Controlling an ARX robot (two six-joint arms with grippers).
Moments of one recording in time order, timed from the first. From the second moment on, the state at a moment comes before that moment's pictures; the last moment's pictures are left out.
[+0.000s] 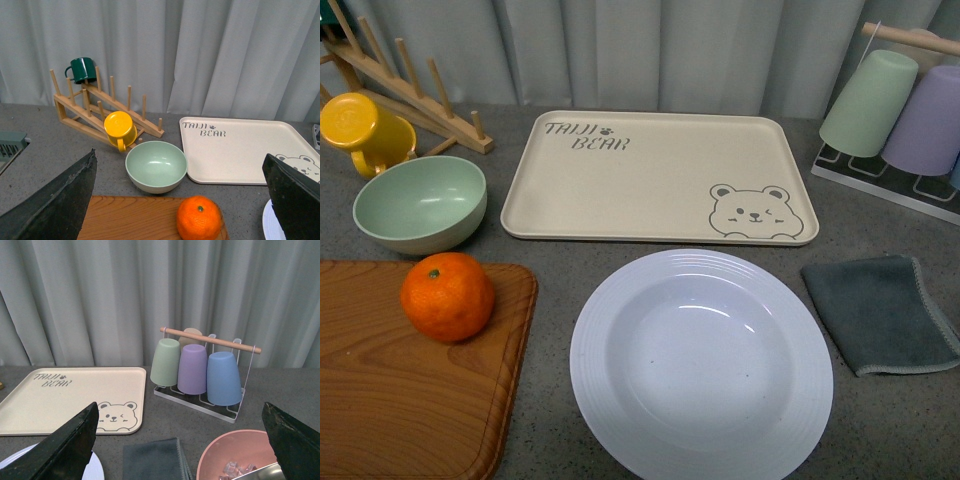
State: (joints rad) left arm 0.00 0.00 0.02 0.00 0.00 0.00; right arm 0.00 0.00 0.01 0.00 0.00 0.00
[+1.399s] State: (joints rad) left arm -0.14 1.63 0.56 0.25 -0.01 -0.27; right arm 0.00 0.00 0.01 0.00 0.00 0.00
